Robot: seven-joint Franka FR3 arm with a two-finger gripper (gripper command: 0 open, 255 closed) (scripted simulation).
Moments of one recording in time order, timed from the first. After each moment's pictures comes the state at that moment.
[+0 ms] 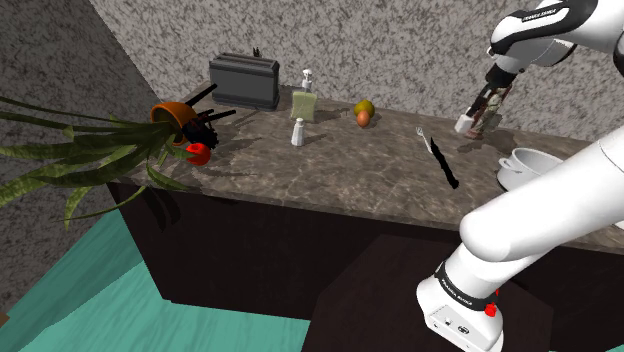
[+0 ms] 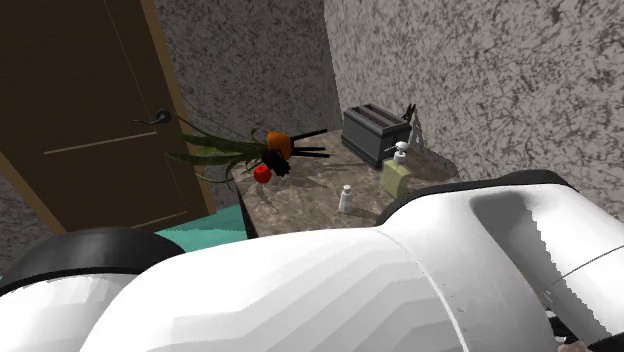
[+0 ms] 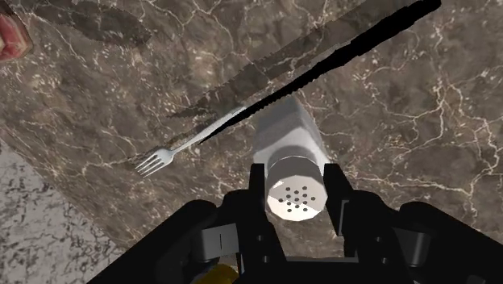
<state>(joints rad) -0.42 -0.27 -0.65 -2.10 -0.07 2.09 -1.20</state>
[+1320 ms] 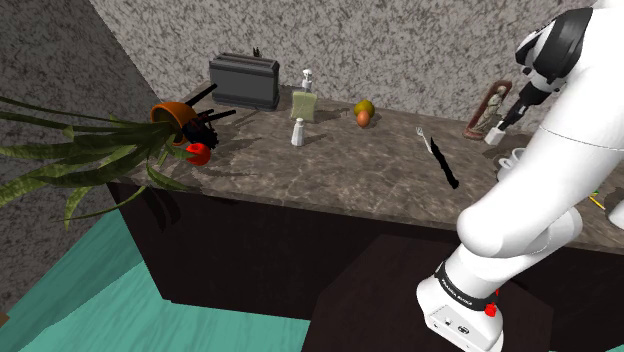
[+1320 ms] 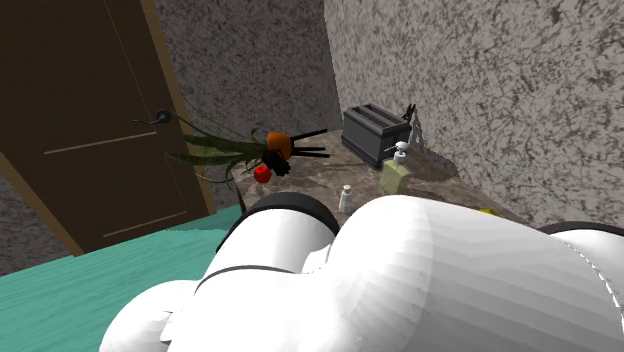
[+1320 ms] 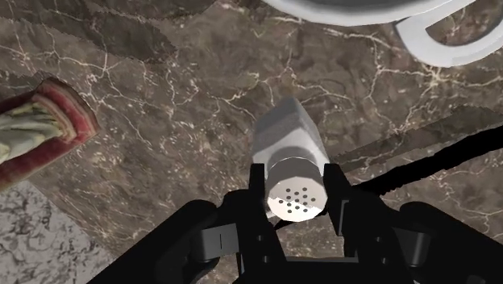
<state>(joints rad) -0.53 0.13 -0.90 -1.85 0.30 2.07 -1.70</state>
